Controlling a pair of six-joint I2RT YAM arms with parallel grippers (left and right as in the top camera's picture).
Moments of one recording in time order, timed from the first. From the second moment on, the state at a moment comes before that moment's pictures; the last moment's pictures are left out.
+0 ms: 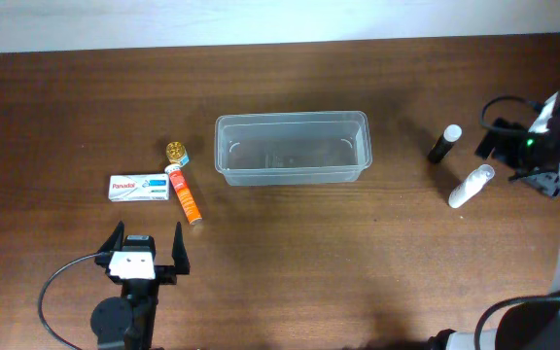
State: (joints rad) left arm 0.09 0.06 0.01 -0.07 0.12 0.06; right arm -0.39 1.58 1.50 -1.17 -0.06 0.22
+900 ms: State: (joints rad) left arm 0.09 0.06 0.01 -0.07 0.12 0.06; right arm -0.39 1.61 1.22 -0.80 -0.06 0.23
